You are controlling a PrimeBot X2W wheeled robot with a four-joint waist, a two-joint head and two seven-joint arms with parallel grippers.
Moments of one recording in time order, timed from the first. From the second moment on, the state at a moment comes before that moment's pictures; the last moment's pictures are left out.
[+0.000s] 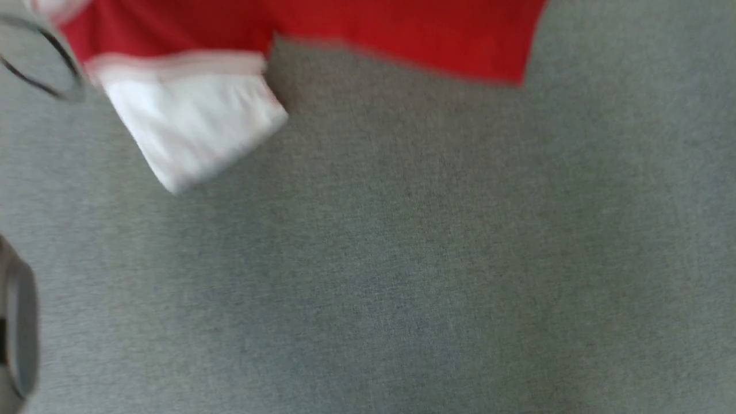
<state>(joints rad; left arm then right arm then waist) -1.33 0.40 -0.09 0.19 -0.57 0.11 -0.01 -1.12 -0.38 0.22 0.19 0.19 0.13 0.33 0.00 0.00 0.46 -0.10</state>
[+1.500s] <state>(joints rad) 0.07 0.48 -0.20 -0.06 -0.73 0.18 0.26 -0.33 -0.31 0.23 0.32 0.31 0.13 0.18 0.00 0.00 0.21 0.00</state>
